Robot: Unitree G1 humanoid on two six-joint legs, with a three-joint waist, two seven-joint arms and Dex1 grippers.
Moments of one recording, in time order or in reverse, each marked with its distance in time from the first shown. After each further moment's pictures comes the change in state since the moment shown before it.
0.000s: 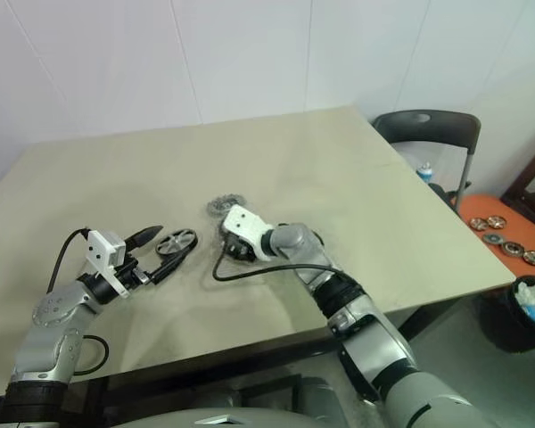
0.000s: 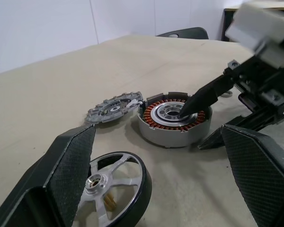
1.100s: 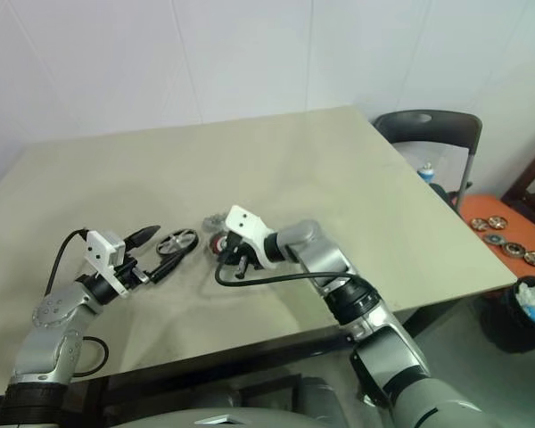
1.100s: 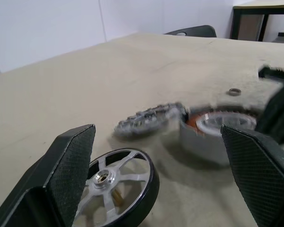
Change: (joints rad) left arm 0.008 -0.001 0.000 -0.008 0.010 -0.001 0.032; right arm 0.081 -0.052 -0.030 -0.335 0.196 0.367 0.261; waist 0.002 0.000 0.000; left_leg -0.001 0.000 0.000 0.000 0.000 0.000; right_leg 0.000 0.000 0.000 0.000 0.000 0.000
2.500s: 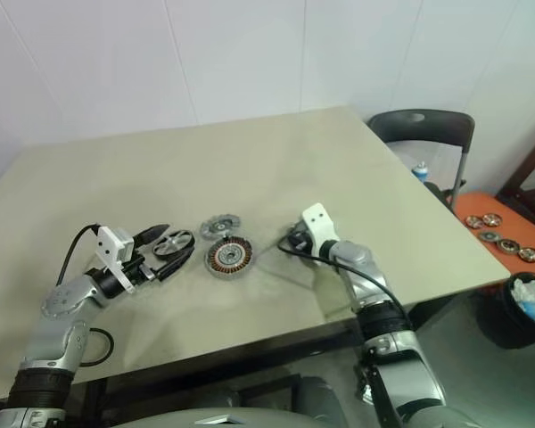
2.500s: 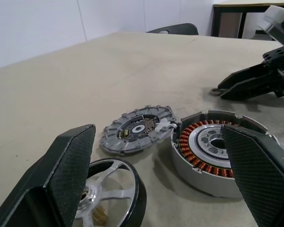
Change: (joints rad) left arm -0.068 0.004 -0.028 0.100 0.008 -0.022 -0.067; right arm 0.137 -0.017 -0.311 0.248 -0.030 -0.280 -0.436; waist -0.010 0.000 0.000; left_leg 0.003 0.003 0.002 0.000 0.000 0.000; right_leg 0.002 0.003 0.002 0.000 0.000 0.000
